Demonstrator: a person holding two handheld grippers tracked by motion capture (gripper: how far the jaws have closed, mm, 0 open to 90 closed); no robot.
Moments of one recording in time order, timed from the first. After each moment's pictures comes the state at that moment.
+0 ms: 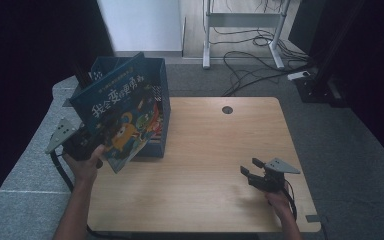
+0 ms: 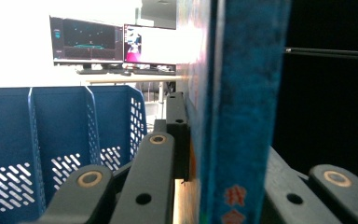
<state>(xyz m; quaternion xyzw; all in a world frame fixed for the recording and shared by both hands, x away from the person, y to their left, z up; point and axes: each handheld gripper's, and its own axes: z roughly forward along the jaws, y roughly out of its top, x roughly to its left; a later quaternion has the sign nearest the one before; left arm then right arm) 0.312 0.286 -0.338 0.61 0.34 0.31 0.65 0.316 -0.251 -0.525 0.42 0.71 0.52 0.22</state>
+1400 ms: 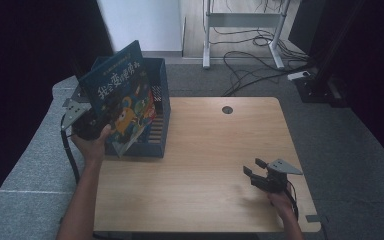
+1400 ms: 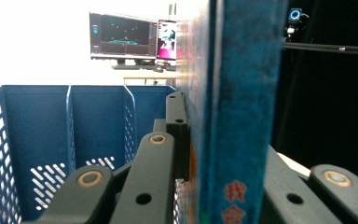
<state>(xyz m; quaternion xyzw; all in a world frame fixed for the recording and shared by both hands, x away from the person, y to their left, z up) 0.369 0.278 -0.336 0.59 0.39 0.34 0.62 0.314 -0.258 -0.526 0.43 0.71 0.52 0.23</state>
